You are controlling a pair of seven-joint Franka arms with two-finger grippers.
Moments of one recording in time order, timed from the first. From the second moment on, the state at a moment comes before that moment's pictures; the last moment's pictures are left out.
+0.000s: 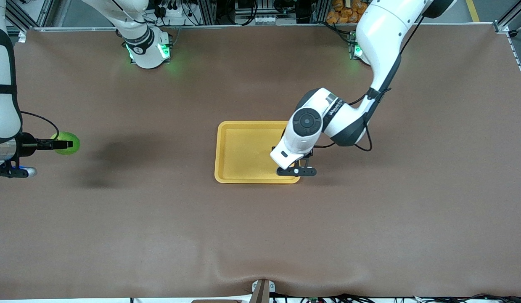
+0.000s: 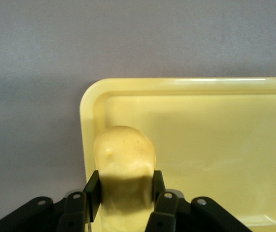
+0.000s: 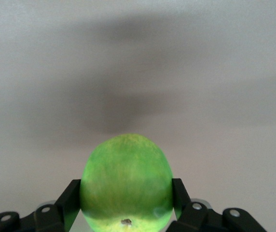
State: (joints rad) left arm -0.46 0.66 -0.24 -1.53 0.12 2.15 -0.69; right arm -0.23 0.40 -0.09 -1.65 0.05 1.62 -0.24
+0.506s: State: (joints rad) left arm -0.48 0.72 -0.24 -1.51 0.18 2.15 -0.70; right arm -0.11 0.40 -0.08 -1.62 0.09 1.52 -0.02
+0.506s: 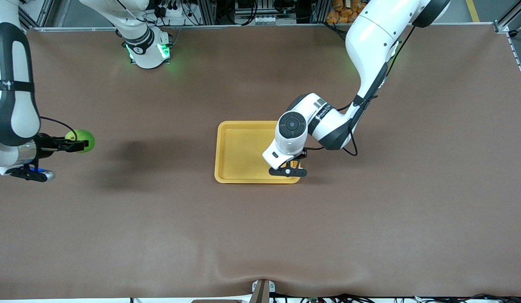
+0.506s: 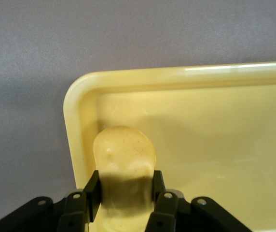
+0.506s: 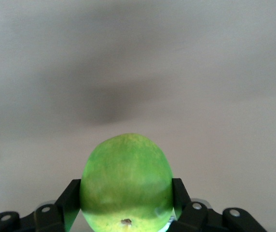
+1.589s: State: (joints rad) left arm -0.44 0.69 -0.23 -1.42 0.18 2.07 -0.75; right arm 0.02 0.30 0.04 -1.72 0.15 1.51 0.40
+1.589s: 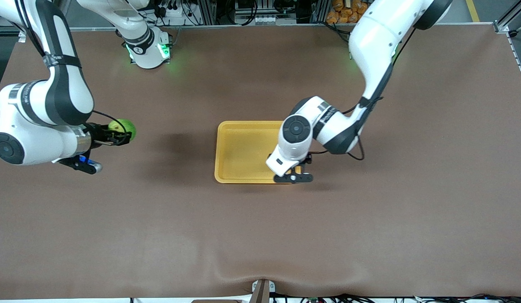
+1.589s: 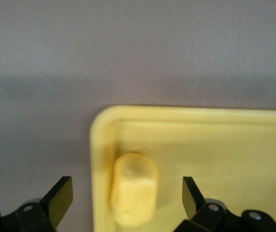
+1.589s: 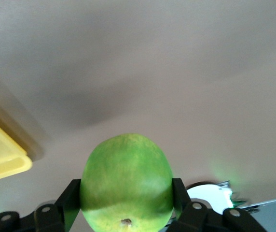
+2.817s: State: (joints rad) left arm -0.03 0.23 -0.23 -1.42 0.18 1.62 -0.36; right arm 0.25 0.35 0.10 -1.77 0.24 1.82 0.85
